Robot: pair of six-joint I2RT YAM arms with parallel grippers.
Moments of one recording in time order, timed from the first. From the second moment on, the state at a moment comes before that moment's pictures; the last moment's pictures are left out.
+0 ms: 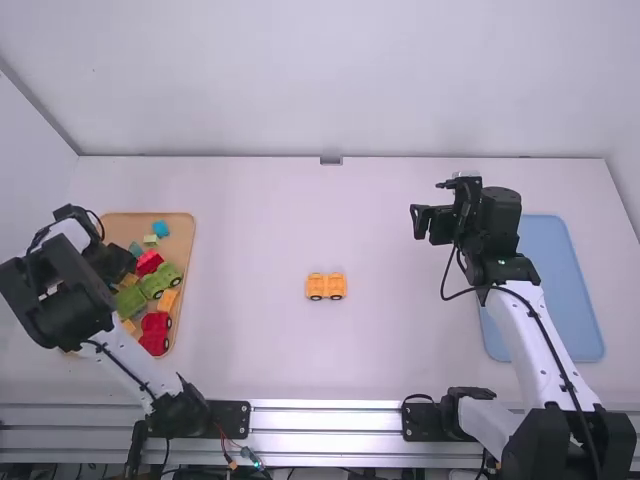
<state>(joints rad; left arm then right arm) 0.70 2.02 1.35 -0.81 -0.04 -0.47 0.00 1.22 0.84 -0.19 -0.30 0.00</state>
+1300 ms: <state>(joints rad) 0.65 2.01 1.29 -0.77 -0.06 -0.48 0.00 1.22 0.84 -0.19 -0.30 0.00</state>
